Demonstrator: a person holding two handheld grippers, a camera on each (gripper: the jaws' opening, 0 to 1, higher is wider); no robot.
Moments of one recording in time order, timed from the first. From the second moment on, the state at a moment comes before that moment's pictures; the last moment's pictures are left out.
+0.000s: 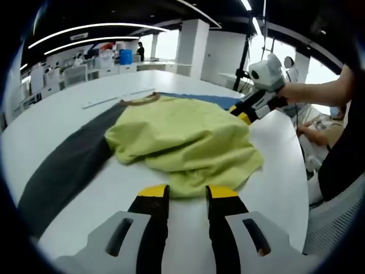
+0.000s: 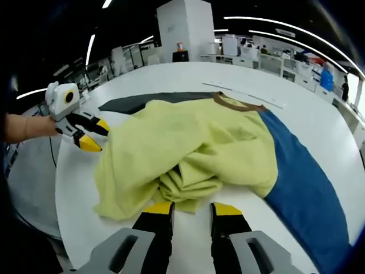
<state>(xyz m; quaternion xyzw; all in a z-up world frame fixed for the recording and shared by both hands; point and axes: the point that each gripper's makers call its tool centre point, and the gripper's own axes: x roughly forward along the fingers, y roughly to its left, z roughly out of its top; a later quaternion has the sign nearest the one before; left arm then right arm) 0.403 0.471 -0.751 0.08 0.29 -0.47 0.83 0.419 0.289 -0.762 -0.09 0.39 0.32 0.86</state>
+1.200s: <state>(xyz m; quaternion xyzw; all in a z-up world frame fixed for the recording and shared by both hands) 0.398 0.488 -0.713 -0.04 0.30 -0.39 0.87 0.395 0.275 -0.744 -0.07 0.40 0.31 0.86</state>
